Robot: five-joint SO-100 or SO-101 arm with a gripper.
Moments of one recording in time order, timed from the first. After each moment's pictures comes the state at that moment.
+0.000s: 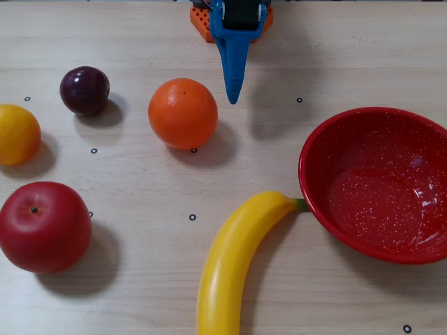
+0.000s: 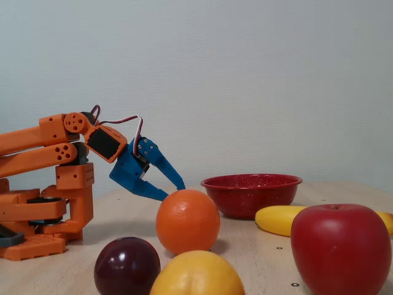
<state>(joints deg) -1.2 189.8 180.2 50.0 -2.4</state>
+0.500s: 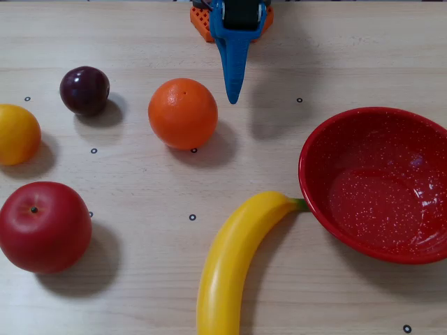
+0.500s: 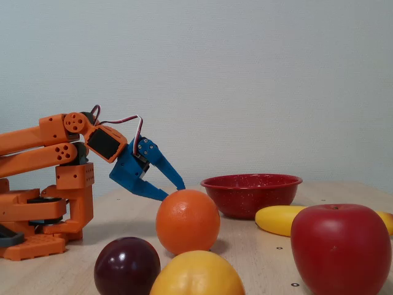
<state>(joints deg) -1.2 189.8 180.2 50.0 -2.4</state>
